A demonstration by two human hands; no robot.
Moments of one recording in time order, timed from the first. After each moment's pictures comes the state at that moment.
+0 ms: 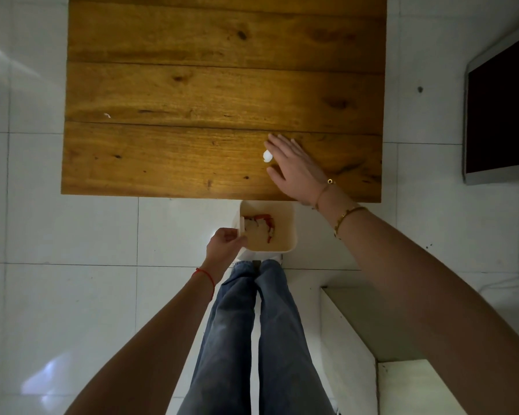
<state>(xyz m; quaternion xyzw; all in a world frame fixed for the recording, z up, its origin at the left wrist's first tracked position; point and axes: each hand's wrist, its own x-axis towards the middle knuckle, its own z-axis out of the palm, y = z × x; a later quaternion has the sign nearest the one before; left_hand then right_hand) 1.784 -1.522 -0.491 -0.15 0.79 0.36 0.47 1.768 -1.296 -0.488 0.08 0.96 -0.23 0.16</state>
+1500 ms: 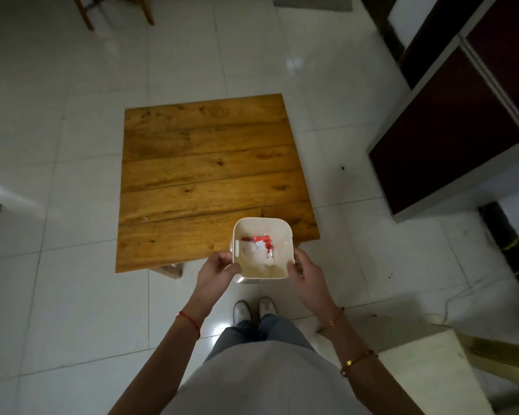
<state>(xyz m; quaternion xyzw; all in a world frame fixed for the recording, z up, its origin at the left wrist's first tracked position) 1.790 -1.544 -0.227 0.04 0.78 0.47 0.42 1.946 -1.401 -0.260 0.40 0.77 -0.50 -0.05</state>
